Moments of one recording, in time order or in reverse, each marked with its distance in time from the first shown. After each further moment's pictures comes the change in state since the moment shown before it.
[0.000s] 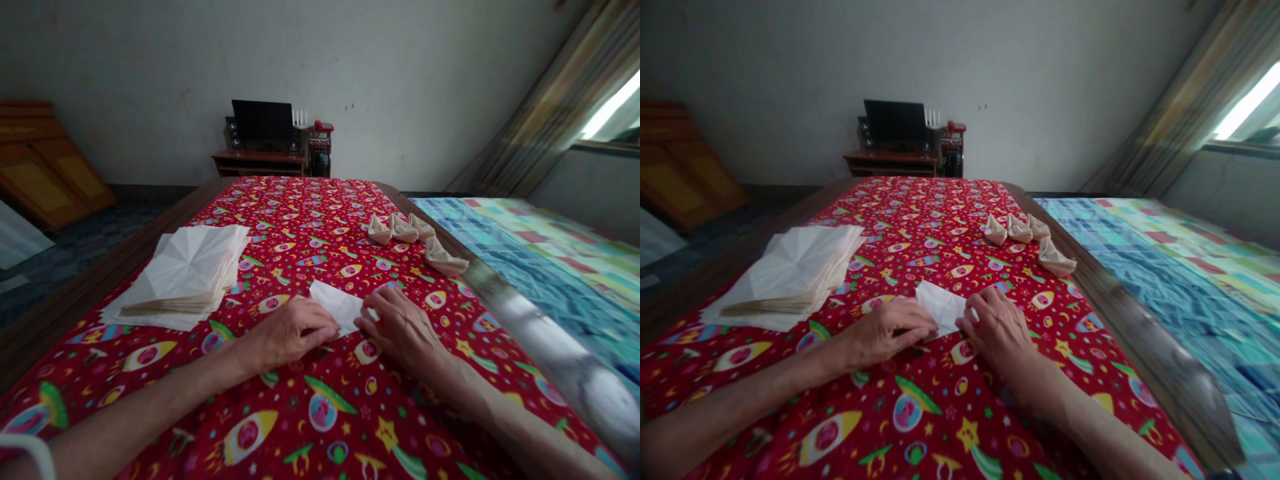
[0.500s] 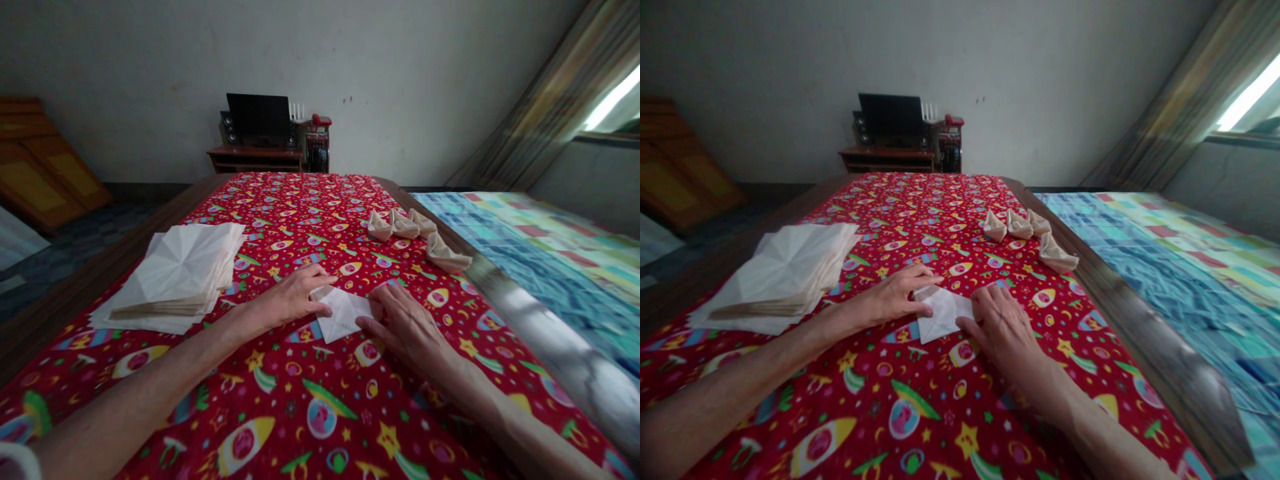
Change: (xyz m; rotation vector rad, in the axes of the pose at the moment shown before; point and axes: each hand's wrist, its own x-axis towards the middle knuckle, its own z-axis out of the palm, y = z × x) left_hand 0.034 -0.047 -0.009 0.066 0.008 -0.104; right_hand -0.010 0.017 0.013 -0.055 0.085 -0.025
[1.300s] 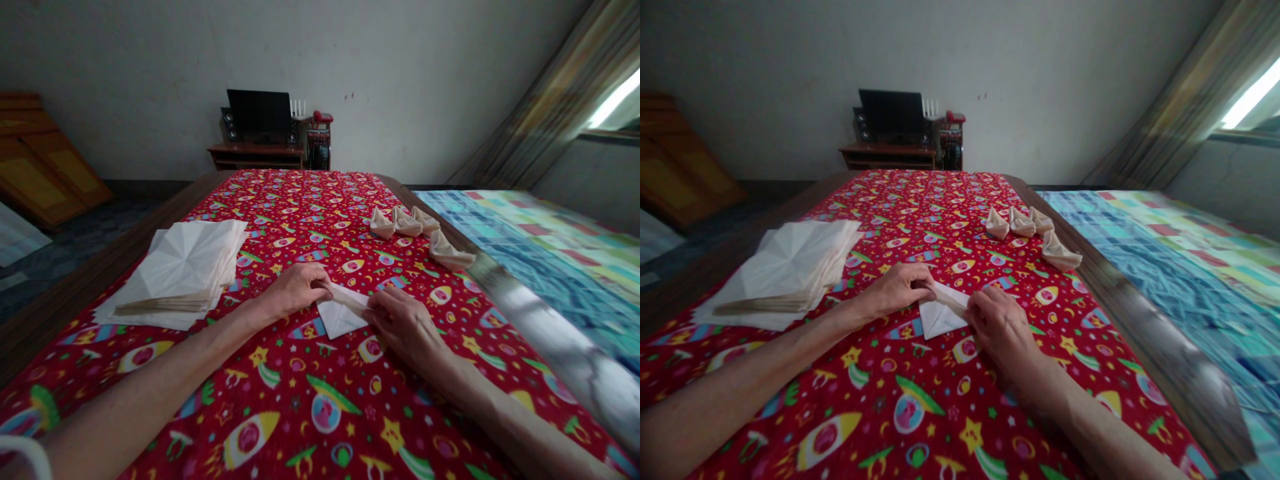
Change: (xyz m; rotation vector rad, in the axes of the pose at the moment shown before) left_hand 0.005 0.004 0.002 -0.100 0.120 -0.139; right_hand 0.015 -0.017 -0.004 0.212 -0.051 0.138
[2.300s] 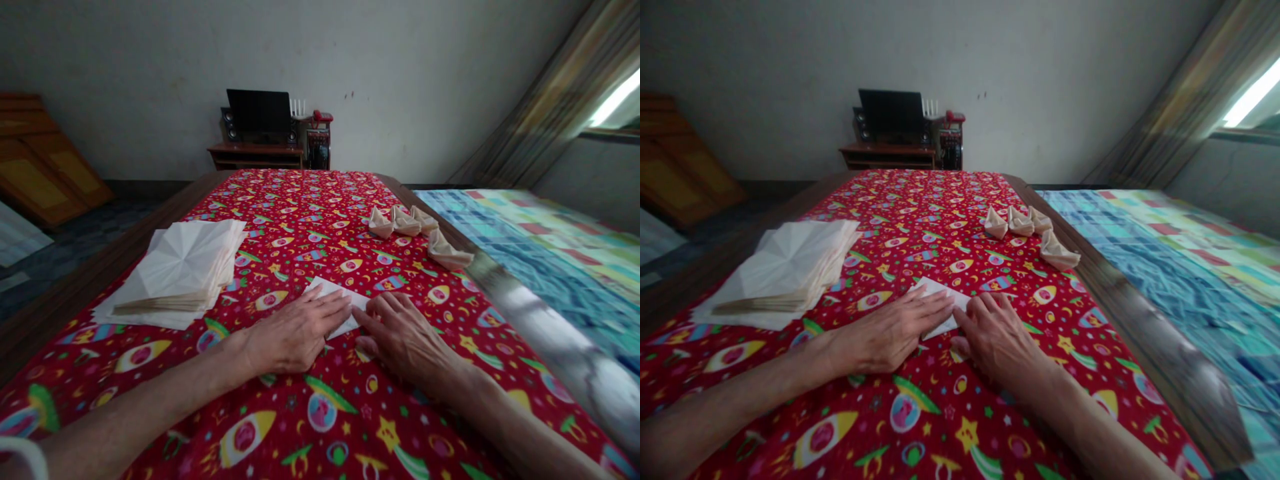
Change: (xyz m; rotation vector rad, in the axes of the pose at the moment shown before) left_hand -0.044 0.040 0.004 0.464 -0.369 0.314; right_hand -0.006 -0.014 -0.016 -0.354 -0.299 -0.256
